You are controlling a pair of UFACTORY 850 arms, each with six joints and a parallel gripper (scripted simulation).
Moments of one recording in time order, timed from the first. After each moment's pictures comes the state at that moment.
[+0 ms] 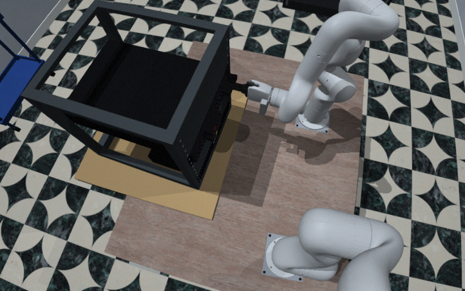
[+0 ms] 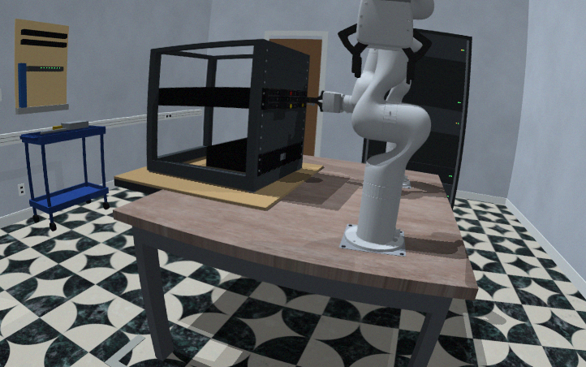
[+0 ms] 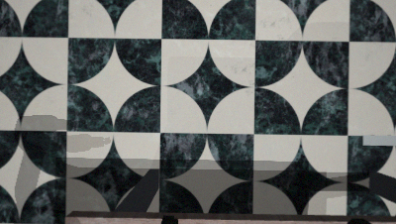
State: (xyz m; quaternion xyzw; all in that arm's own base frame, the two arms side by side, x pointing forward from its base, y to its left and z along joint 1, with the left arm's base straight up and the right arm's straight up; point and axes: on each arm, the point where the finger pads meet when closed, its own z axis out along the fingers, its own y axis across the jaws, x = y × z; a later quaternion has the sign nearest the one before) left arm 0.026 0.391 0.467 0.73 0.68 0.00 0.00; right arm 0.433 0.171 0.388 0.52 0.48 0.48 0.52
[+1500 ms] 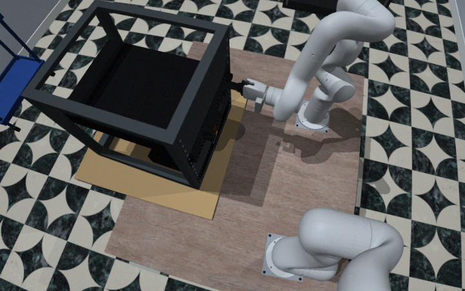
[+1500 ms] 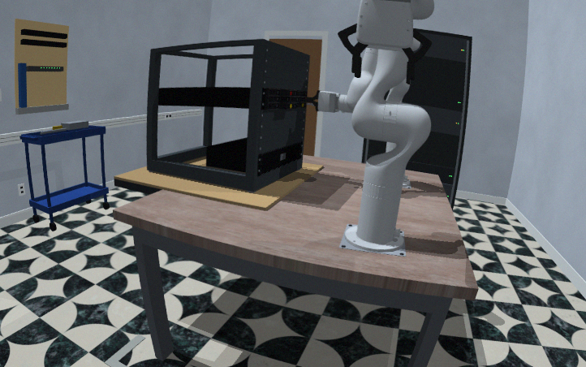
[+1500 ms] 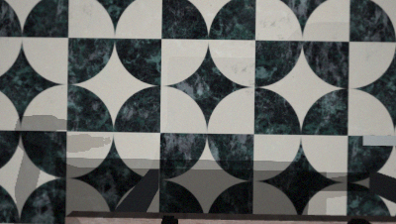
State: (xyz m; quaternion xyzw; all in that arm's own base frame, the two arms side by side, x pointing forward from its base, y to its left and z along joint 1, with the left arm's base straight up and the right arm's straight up) left arm 0.026 0.391 0.467 0.73 0.68 0.00 0.00; right arm 0.455 0.169 0.388 0.52 0.48 0.48 0.52
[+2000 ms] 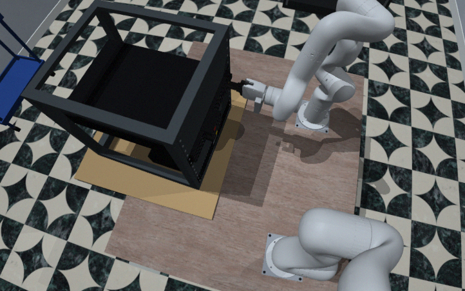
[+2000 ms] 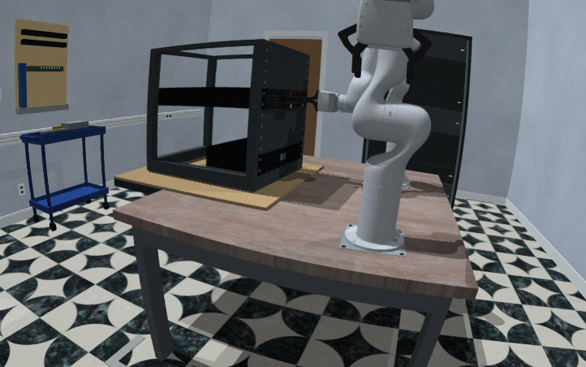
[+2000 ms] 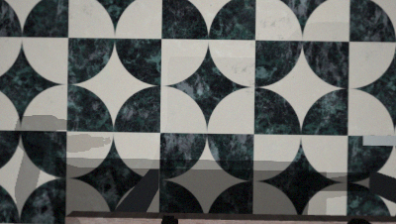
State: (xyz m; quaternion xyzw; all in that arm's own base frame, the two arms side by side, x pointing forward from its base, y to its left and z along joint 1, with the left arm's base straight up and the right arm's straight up) left arm 0.026 0.391 0.467 0.73 0.68 0.00 0.00; right arm 0.458 0.168 0.388 0.52 0.48 0.48 0.52
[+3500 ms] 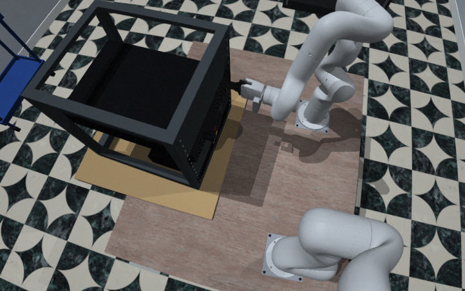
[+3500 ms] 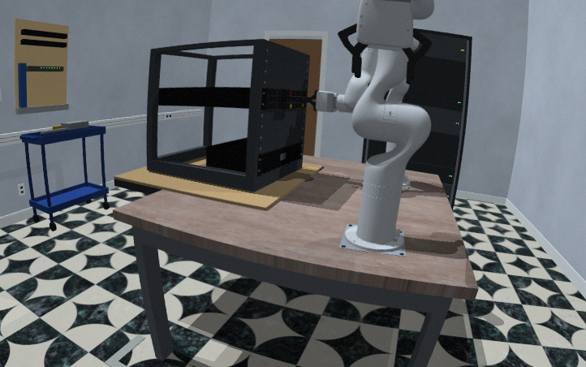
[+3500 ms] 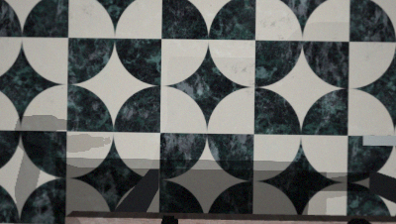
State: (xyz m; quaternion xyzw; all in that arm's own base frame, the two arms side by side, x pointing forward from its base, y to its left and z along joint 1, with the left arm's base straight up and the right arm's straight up) left arm 0.026 0.391 0.467 0.73 0.68 0.00 0.00; right arm 0.466 0.168 0.388 0.52 0.48 0.48 0.52
